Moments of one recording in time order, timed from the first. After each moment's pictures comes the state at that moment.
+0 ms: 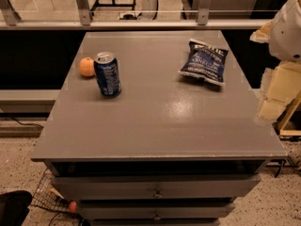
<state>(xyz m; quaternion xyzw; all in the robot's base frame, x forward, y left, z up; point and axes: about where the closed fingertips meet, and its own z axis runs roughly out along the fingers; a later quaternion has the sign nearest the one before) 0.438 -0.214 0.984 -0.60 0.78 -0.04 0.17</state>
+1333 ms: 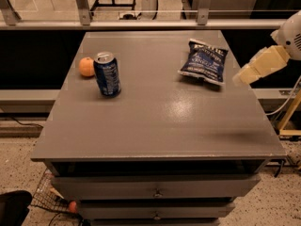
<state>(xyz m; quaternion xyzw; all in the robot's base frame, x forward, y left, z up) 0.535 -0.260 0.963 -0.38 0.86 0.05 0.33</state>
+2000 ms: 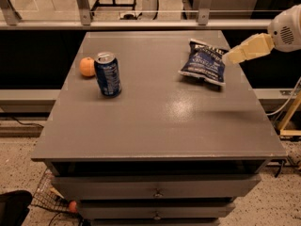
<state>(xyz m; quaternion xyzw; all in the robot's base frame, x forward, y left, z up) 0.602 -0.272 0.969 -0.29 0.86 0.06 0.42</state>
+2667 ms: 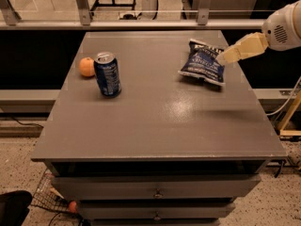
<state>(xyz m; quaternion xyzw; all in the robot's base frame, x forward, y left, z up) 0.605 -0.262 0.968 -0.29 0.86 0.07 0.41</state>
